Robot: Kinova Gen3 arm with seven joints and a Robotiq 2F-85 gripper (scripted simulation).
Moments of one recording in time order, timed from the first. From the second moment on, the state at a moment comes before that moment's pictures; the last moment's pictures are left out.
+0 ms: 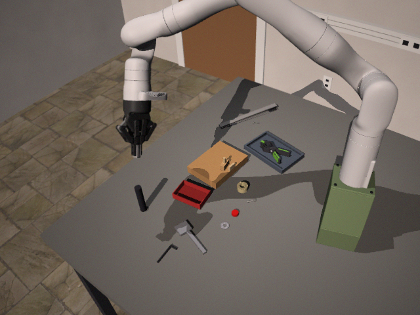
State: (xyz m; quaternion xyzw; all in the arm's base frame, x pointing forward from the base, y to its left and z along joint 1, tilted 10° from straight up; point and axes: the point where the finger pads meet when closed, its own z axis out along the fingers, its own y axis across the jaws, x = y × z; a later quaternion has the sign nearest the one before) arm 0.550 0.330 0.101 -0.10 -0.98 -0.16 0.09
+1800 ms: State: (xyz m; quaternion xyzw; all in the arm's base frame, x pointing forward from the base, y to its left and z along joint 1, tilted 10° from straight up) arm 0.524 0.016 -0.049 -0.12 -0.99 0.03 -0.01
